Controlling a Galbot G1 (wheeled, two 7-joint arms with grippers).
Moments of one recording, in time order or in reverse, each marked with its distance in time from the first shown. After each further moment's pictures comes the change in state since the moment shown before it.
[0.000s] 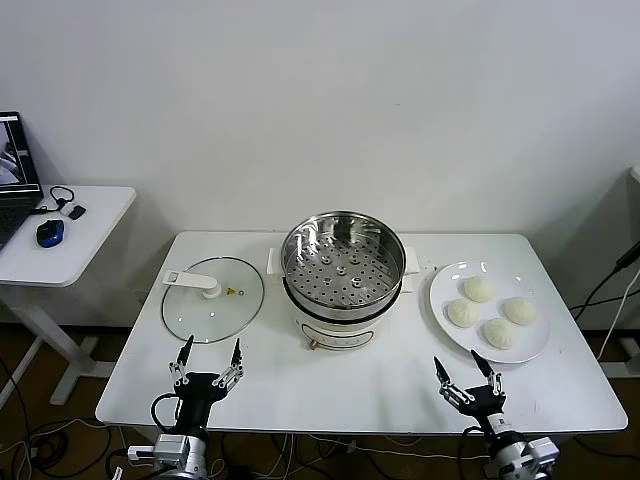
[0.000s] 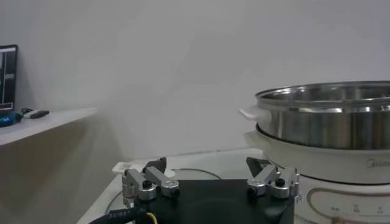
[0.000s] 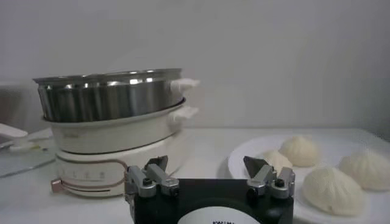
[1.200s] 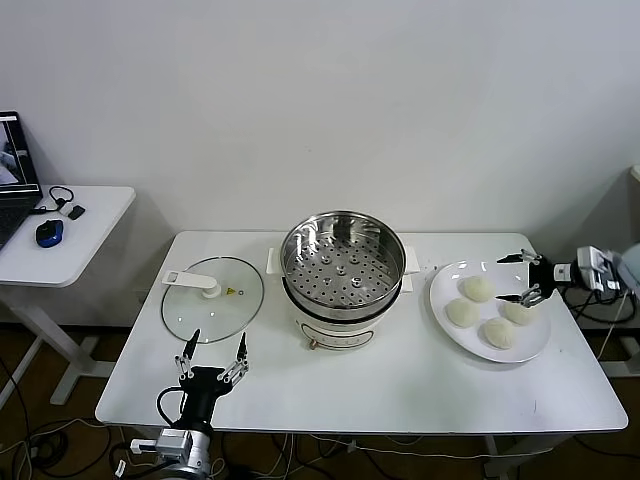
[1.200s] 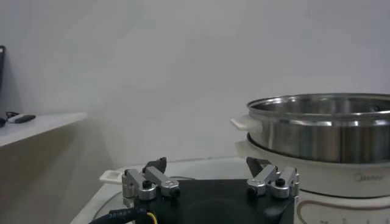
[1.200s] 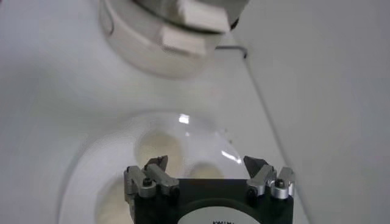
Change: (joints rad) left arm -0.019 -0.007 0.010 -0.009 -0.016 0.007 0.020; right arm 1.436 -0.427 -0.873 -0.916 -0.510 0.087 -0.957
